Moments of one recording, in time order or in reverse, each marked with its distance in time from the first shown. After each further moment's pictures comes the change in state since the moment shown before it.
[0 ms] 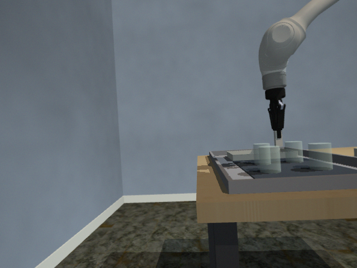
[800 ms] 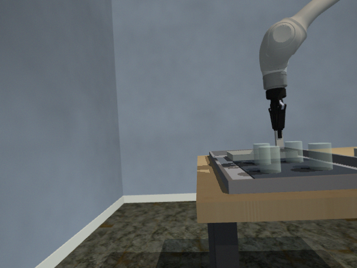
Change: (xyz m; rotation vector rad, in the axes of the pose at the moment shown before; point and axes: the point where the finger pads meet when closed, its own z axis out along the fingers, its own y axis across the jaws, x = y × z) arm 0.003 0.000 0.000 0.000 0.000 0.000
